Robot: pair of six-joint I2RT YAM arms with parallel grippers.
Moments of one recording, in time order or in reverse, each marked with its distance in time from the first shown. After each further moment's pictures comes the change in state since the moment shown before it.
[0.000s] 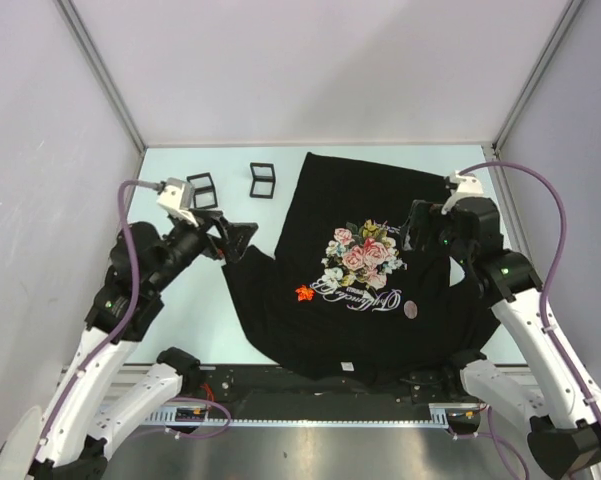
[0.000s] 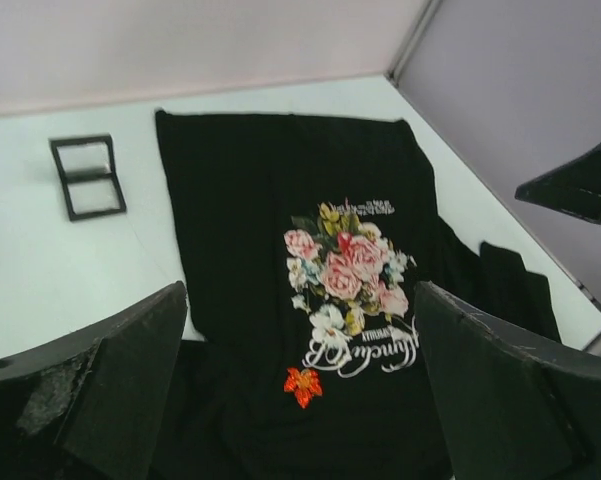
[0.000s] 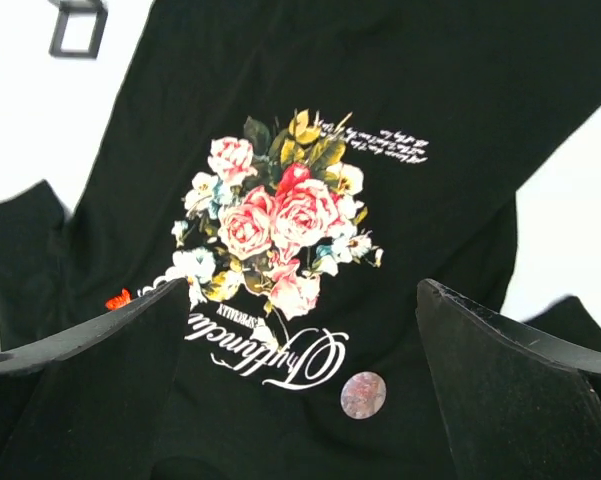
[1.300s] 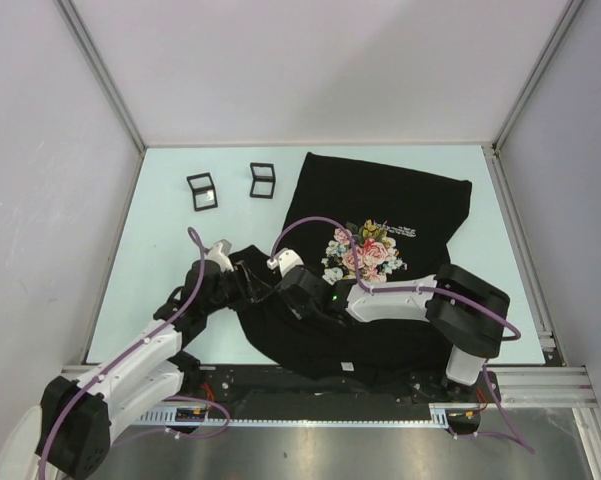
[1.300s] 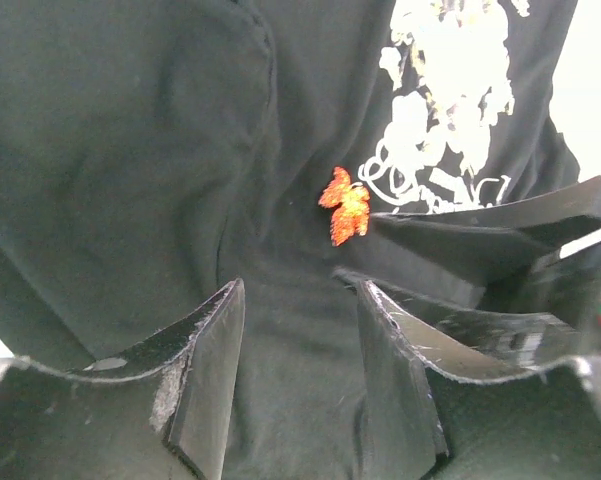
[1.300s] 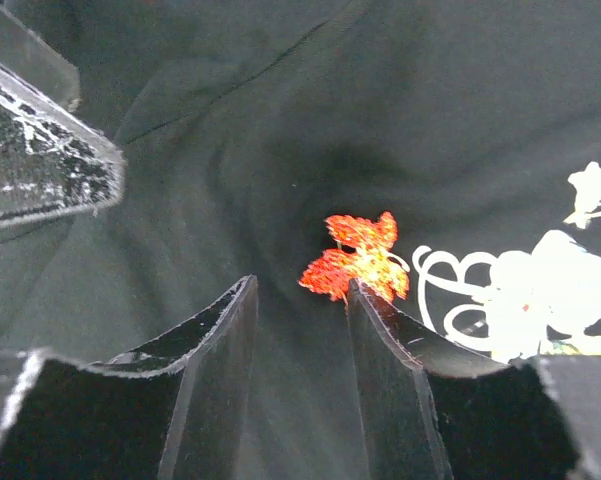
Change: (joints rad) left arm 0.000 0.158 -0.691 0.326 0.083 -0.493; right arm 0.837 0.855 -0.044 0.585 0.252 -0.049
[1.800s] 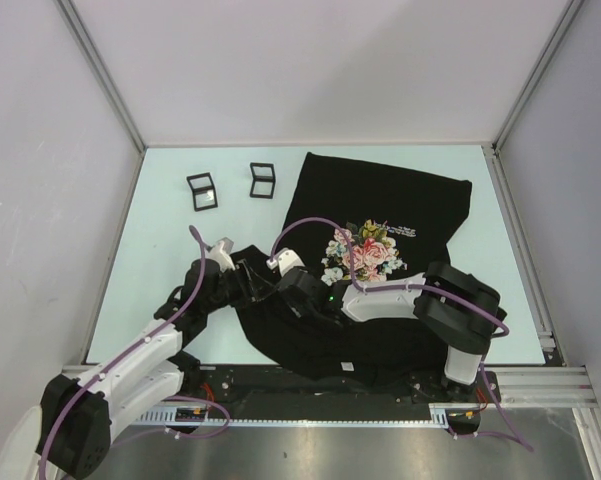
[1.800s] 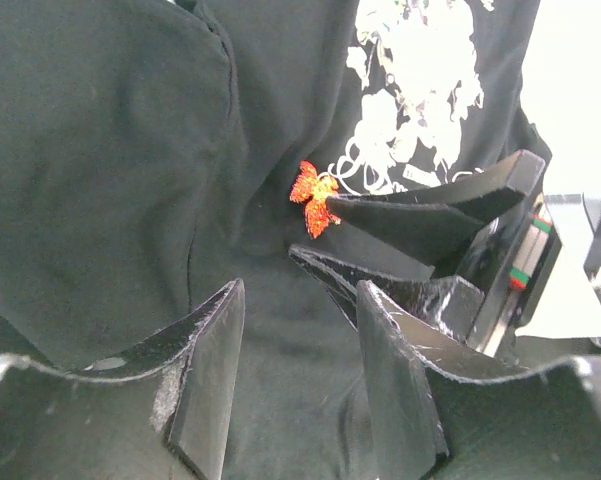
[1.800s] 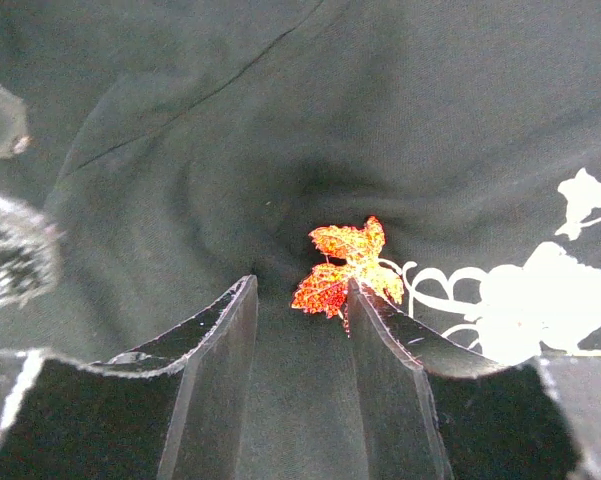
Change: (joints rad) left arm 0.000 0.010 0.000 0.051 0.045 0.000; right arm -0.008 0.061 0.000 0.055 0.051 -0.007
